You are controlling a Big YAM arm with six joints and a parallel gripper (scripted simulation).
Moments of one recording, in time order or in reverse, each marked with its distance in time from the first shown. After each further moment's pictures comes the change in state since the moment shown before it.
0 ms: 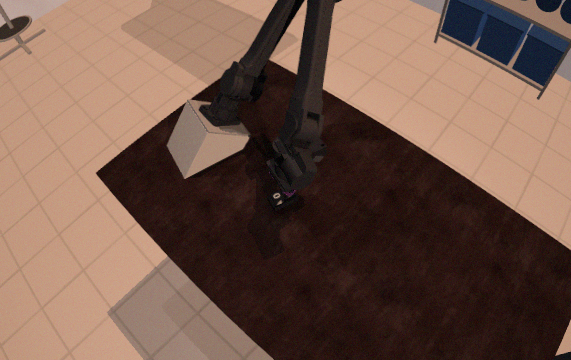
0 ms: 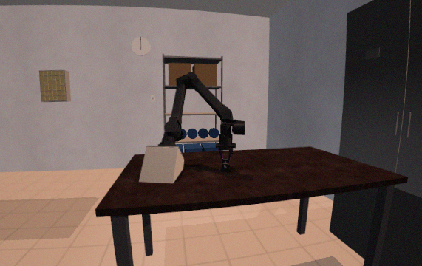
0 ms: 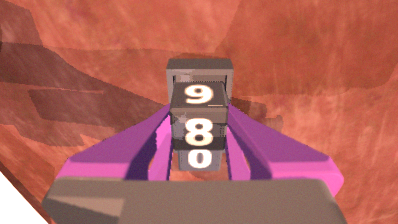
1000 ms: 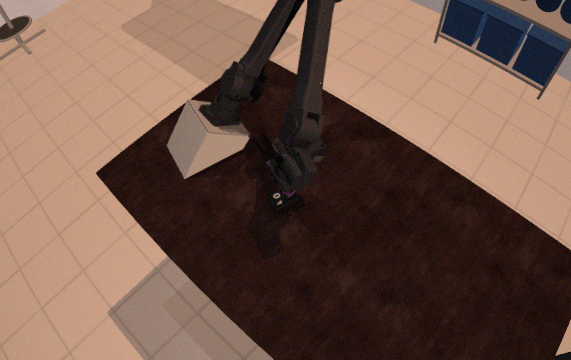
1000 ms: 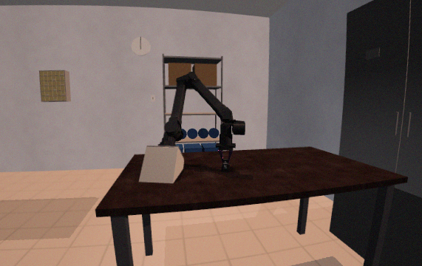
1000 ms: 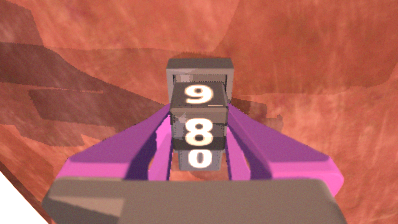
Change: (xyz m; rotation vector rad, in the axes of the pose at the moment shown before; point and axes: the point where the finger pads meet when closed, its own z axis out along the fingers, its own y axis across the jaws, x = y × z) arm 0.000 0.000 0.000 -0.001 0.000 0.001
